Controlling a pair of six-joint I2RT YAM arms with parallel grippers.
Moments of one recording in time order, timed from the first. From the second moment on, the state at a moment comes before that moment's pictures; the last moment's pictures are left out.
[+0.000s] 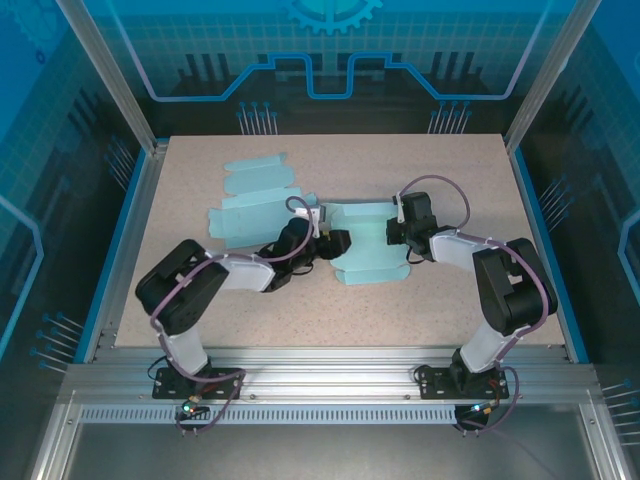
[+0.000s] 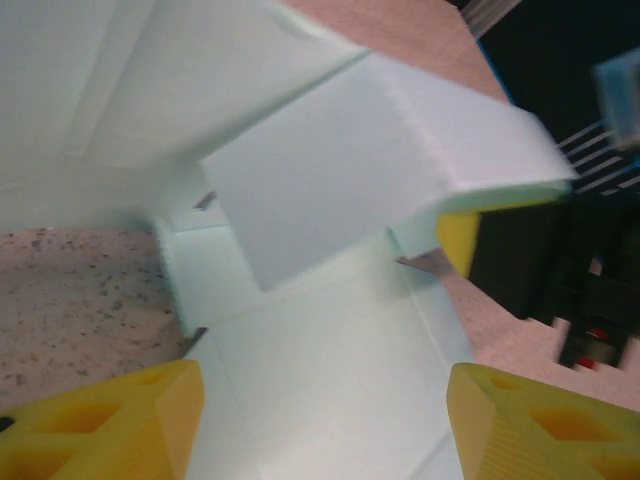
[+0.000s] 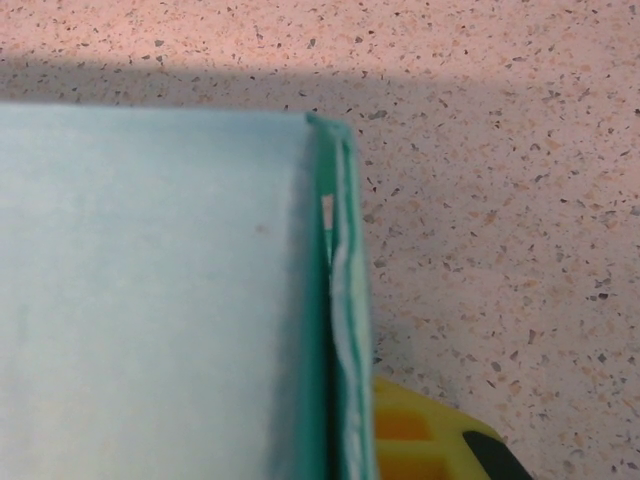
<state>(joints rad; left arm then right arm) -0.66 1.75 0.77 0.56 0.05 -0.68 0.29 1.68 0.85 0.01 0.05 0.19</state>
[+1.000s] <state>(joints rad) -0.40 1.81 1.08 0.10 -0.23 -0.27 0.29 1.68 0.85 0.02 0.05 0.19</state>
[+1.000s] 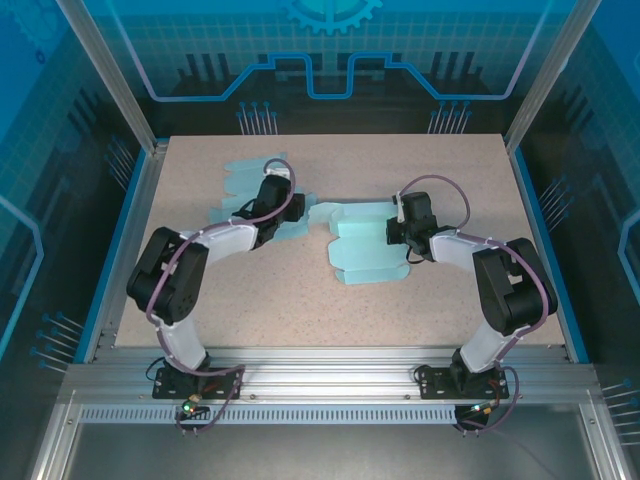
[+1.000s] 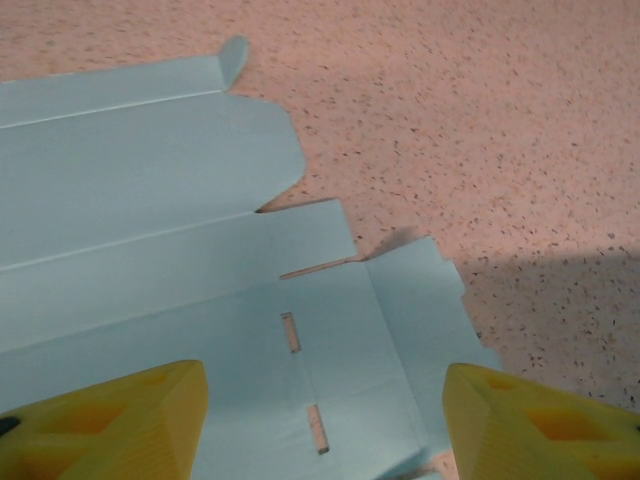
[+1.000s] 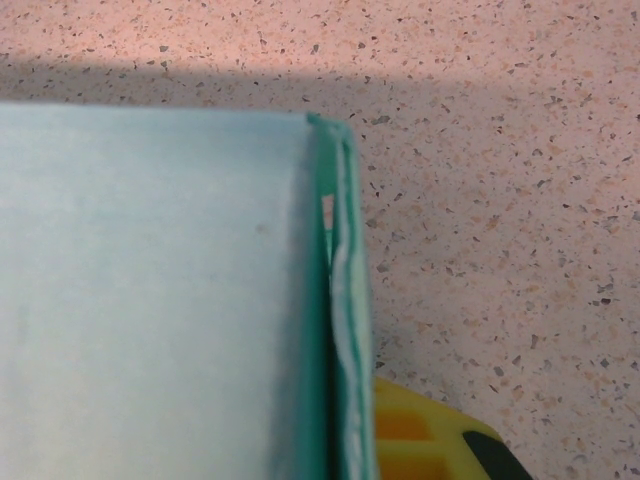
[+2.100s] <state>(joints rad) -0.49 1.82 0.95 0.21 0.00 -0.16 0.29 1.68 0.85 0.02 0.05 0.18</state>
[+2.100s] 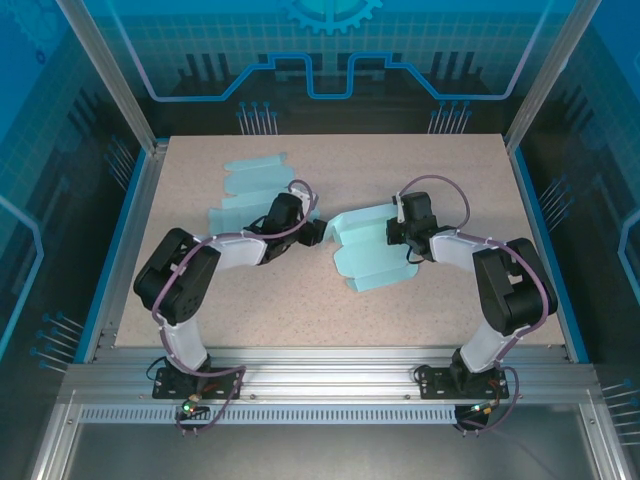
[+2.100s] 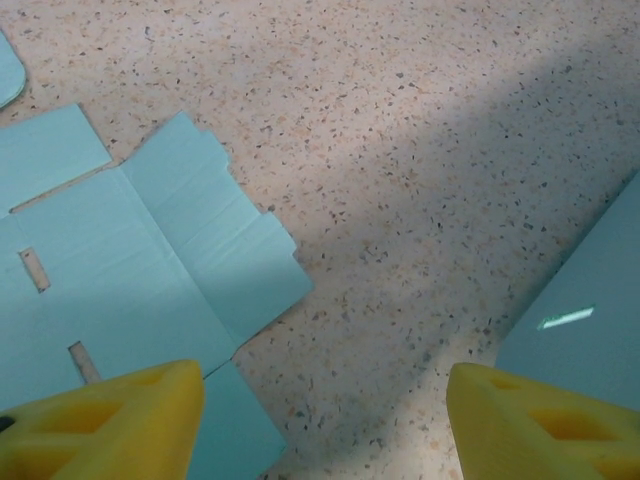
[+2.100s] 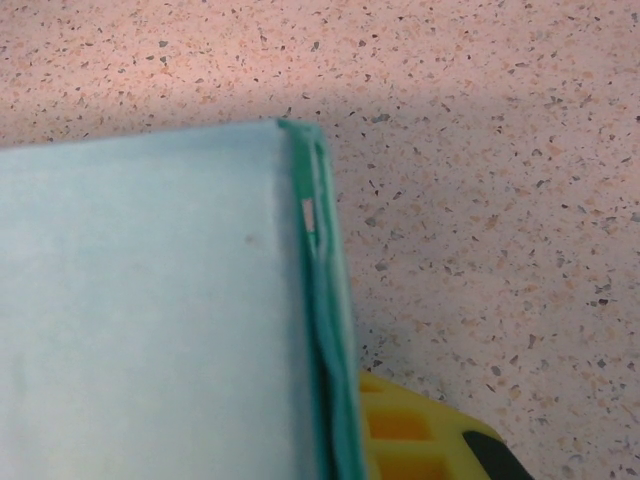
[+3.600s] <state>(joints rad) -0.62 1.82 0.96 0.18 0.00 0.00 0.29 1.68 0.85 0.02 0.04 0.18</state>
